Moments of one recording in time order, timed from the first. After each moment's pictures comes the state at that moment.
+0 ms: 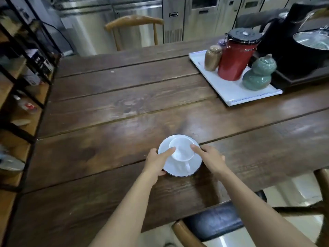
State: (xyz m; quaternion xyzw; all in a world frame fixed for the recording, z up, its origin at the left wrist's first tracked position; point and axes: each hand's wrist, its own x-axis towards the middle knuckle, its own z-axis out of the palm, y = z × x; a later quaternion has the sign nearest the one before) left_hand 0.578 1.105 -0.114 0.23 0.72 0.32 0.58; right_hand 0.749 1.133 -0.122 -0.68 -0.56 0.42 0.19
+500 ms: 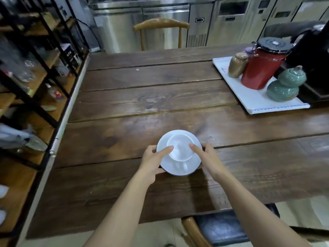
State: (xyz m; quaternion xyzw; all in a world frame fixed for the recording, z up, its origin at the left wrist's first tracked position) left_hand 0.533 1.070 -0.097 0.18 0.68 0.43 0.57; right_hand 0.698 1.122 -0.112 -0.58 -0.51 0.58 0.26
